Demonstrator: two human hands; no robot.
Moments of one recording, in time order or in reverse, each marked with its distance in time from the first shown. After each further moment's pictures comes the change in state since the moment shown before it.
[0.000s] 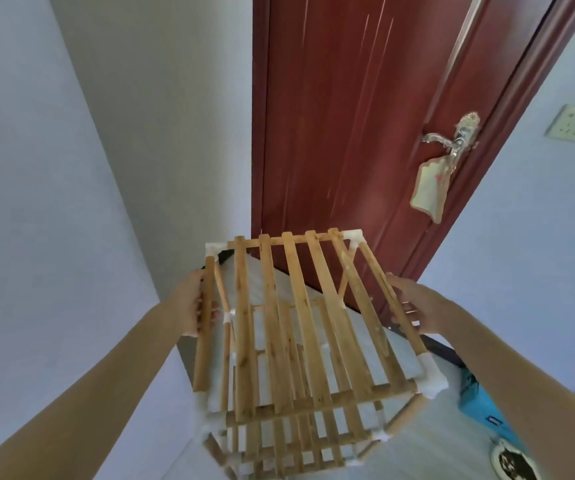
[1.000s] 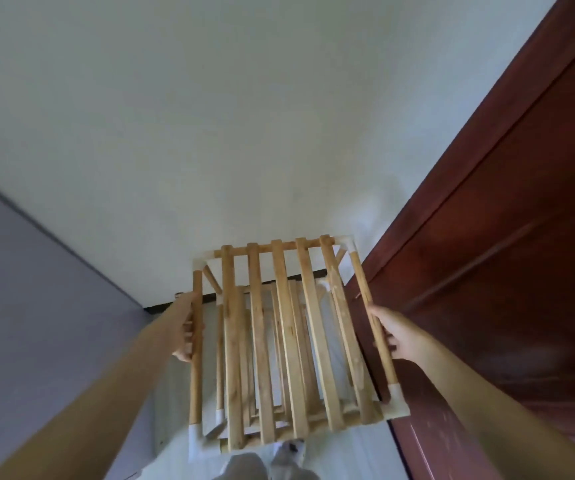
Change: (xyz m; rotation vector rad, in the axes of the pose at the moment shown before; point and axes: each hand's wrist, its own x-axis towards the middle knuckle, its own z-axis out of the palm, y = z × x) left_hand 0.454 0.286 0.012 -0.543 0.556 -0.361; right_hand 0.567 -0.444 0.275 -0.592 -0.472 0.056
